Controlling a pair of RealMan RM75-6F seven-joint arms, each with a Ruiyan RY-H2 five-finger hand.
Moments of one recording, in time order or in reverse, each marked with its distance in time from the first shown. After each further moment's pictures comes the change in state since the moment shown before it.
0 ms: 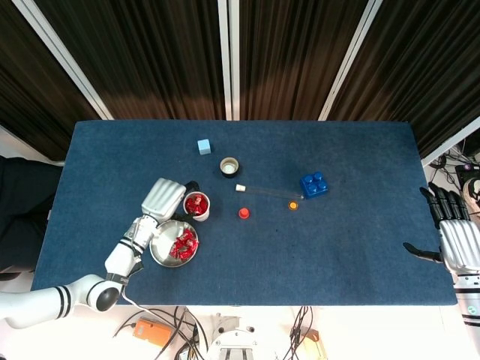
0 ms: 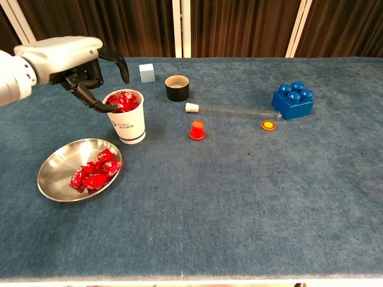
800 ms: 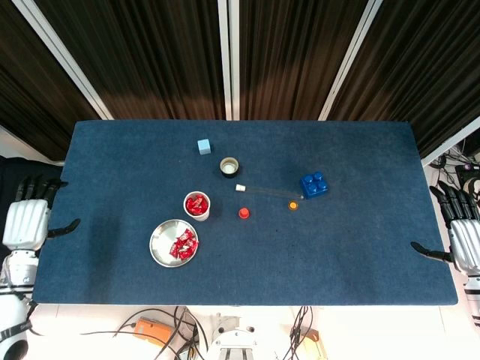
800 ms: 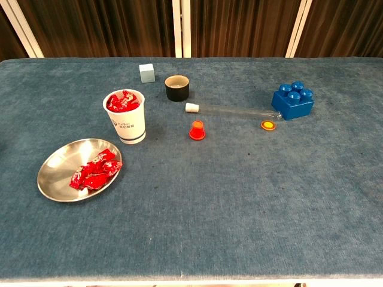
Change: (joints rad) left arm 0.441 0.328 0.132 -0.026 0.080 0.446 -0.289; right arm -0.013 0.016 -0.001 0.041 -0.016 0.023 0.085
